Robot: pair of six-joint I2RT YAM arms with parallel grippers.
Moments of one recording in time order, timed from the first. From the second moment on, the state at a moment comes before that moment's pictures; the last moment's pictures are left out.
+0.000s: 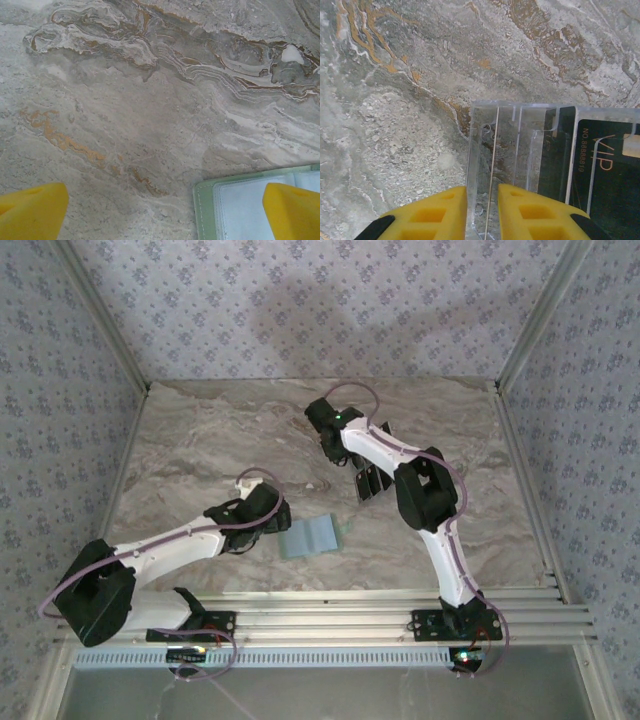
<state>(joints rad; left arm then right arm) -0.79 1.27 0.66 -0.42 -0.38 -0.79 0.62 2.27 1.94 -0.93 0.44 0.23</state>
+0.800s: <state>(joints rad) -0.78 1.28 0.66 -0.40 -0.36 -0.79 0.62 2.28 1.99 -1.00 0.46 0.19</state>
